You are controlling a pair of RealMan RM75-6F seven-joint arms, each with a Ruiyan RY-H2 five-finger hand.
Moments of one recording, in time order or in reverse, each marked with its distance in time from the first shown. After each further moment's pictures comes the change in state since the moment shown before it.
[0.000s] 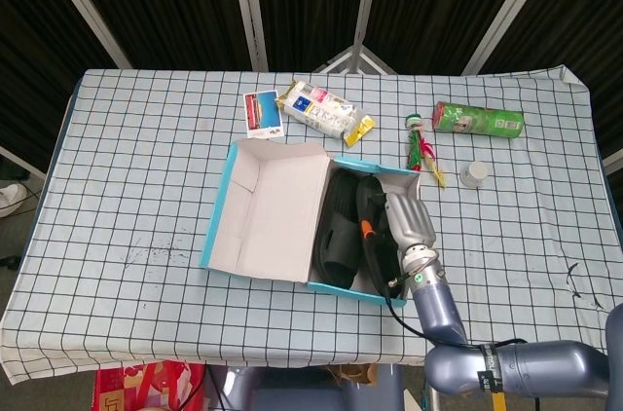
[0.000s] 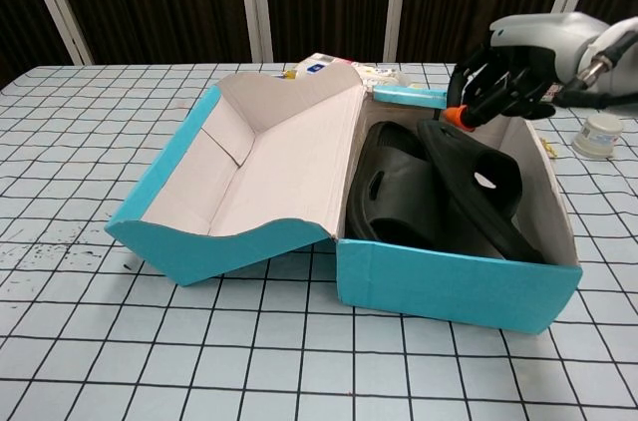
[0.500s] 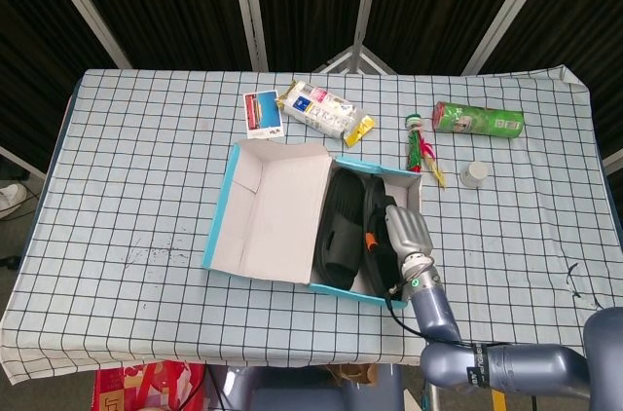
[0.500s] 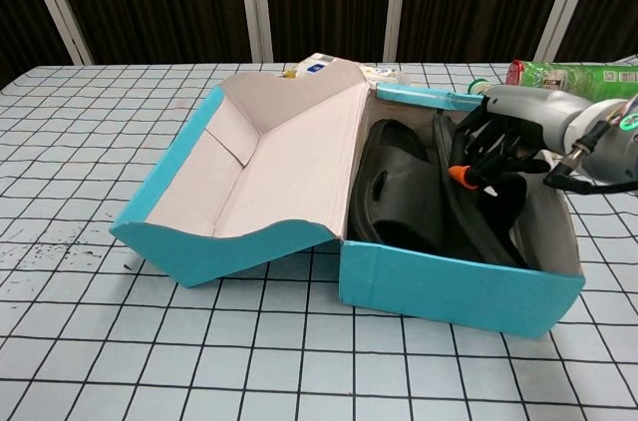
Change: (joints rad) left arm 0.000 -0.001 0.001 -0.003 0.000 0.004 0.012; right arm -0.060 -0.103 -0.052 0.163 -0.043 -0.093 -0.023
